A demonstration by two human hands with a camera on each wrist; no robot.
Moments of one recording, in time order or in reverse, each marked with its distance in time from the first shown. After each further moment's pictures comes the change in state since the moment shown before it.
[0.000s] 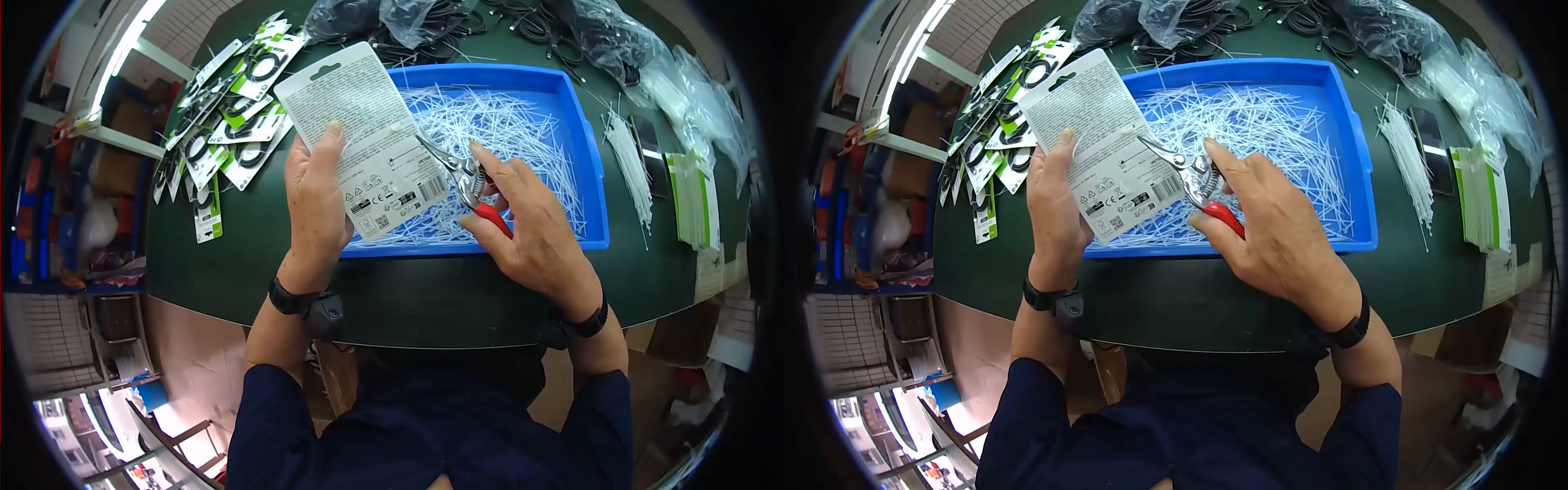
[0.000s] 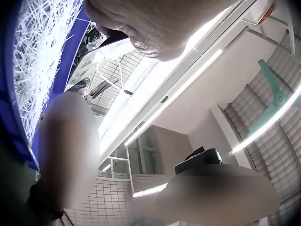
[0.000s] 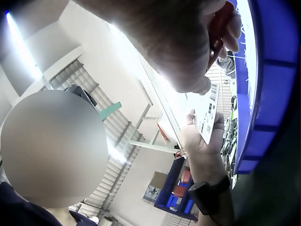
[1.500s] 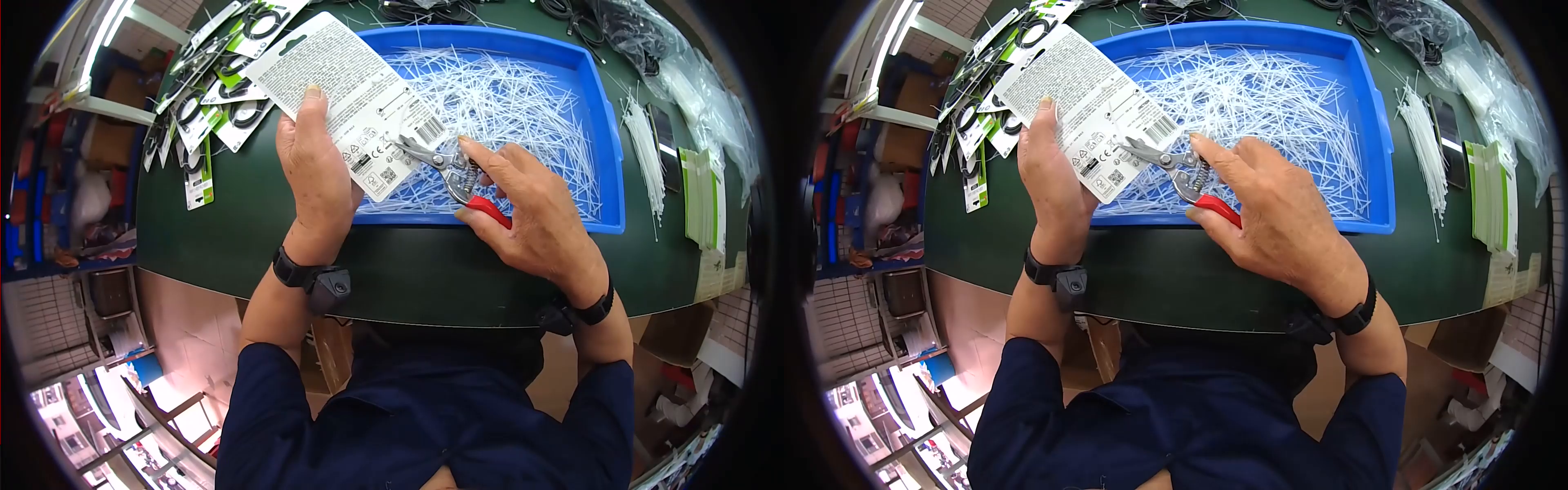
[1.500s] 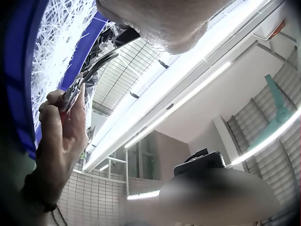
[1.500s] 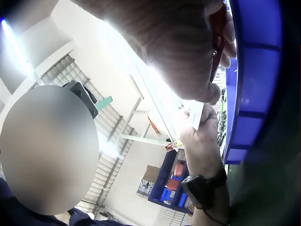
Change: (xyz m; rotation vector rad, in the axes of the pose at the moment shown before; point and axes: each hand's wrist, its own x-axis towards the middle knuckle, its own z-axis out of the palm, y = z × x) left_hand -0.004 -0.014 -0.003 -0.066 0.209 0.090; right_hand 0.000 0.001 0.014 -0.069 -0.148 -0.099
